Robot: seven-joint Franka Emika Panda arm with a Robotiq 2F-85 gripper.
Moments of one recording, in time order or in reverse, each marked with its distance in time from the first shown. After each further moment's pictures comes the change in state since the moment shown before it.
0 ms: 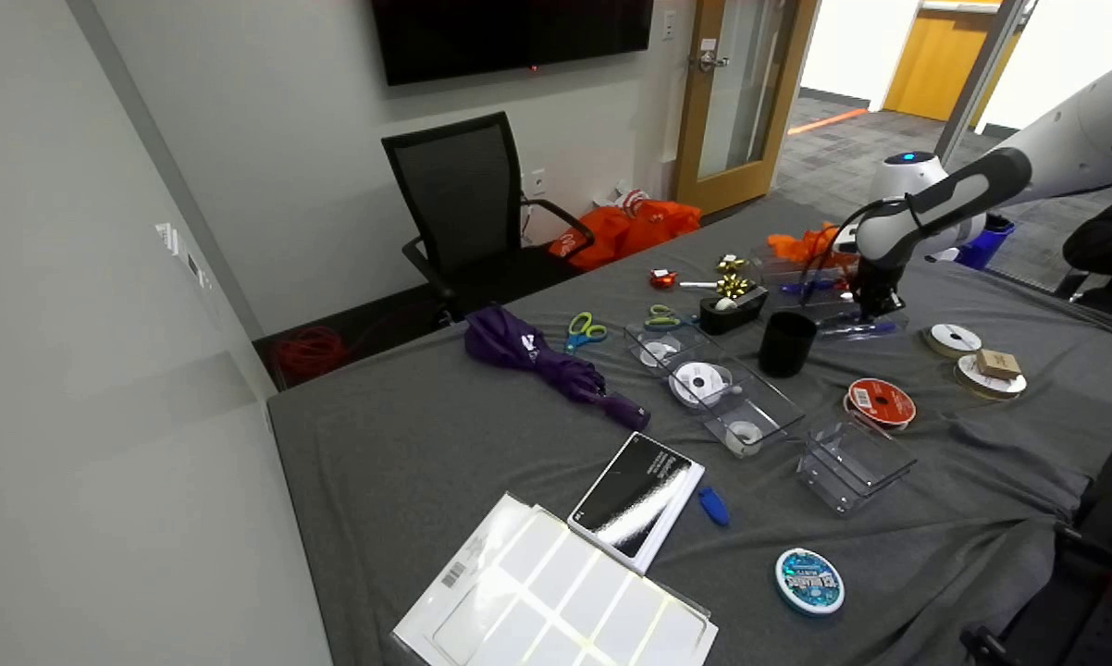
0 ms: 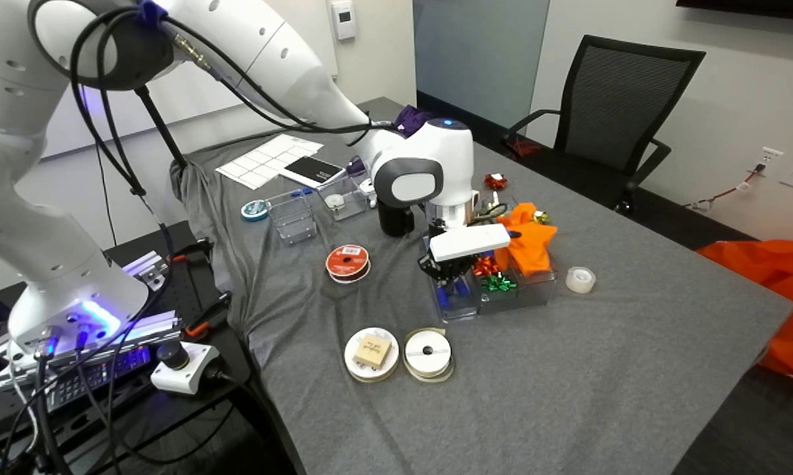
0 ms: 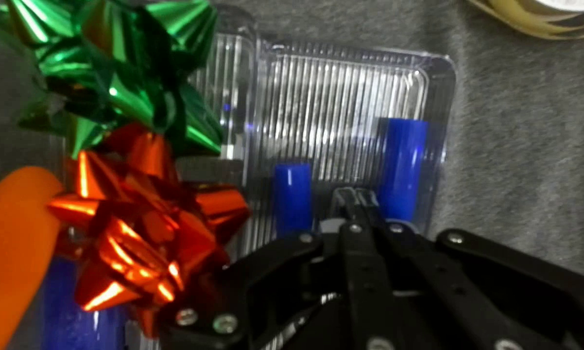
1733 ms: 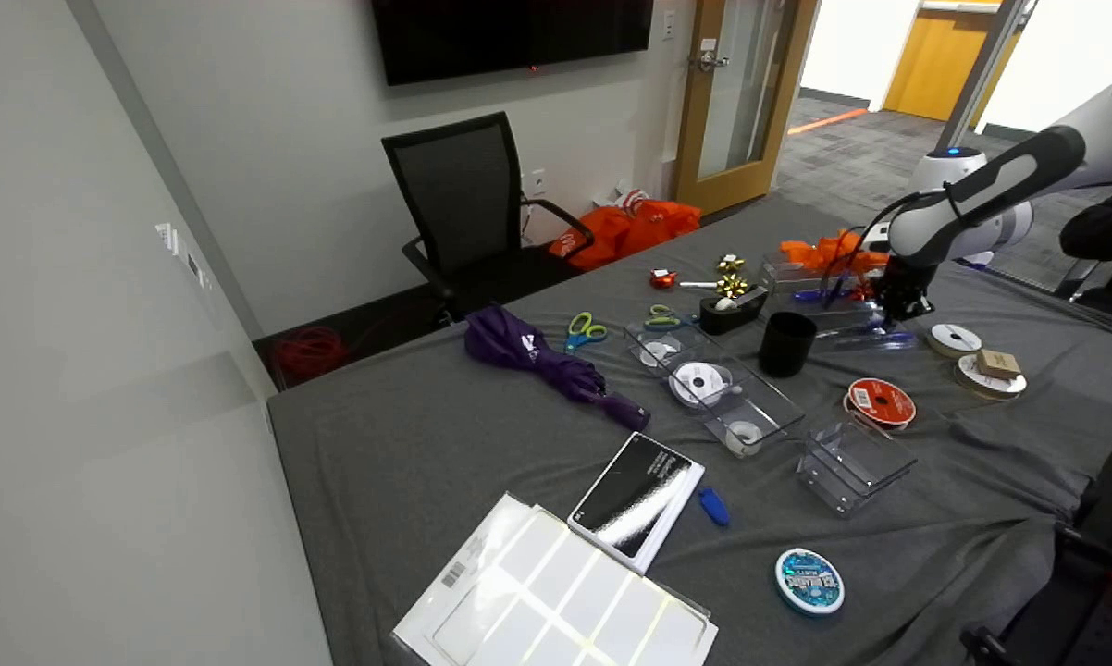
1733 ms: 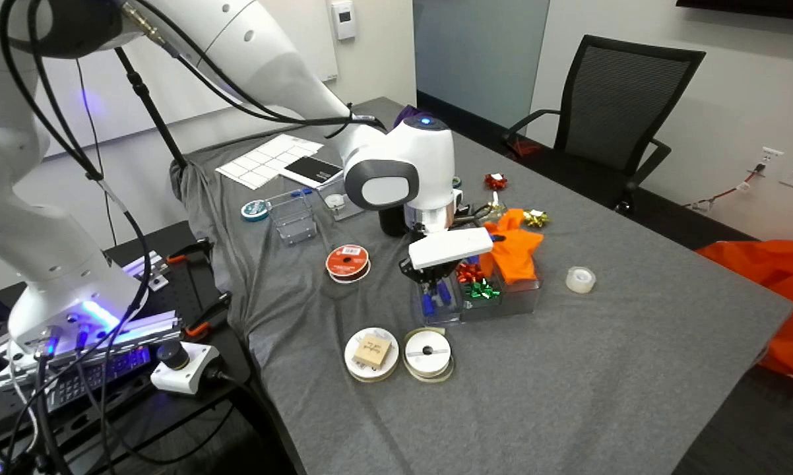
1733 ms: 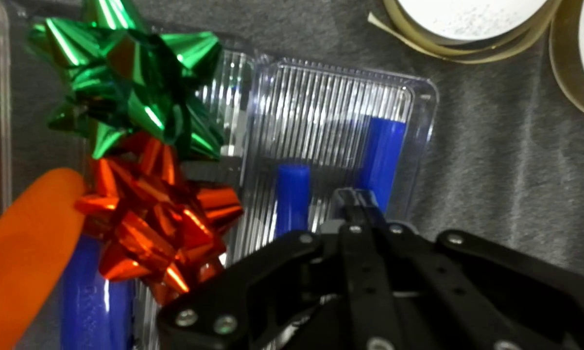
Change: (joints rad) arm -0.049 -0.145 0.019 -0.217 0.039 0.090 -0.083
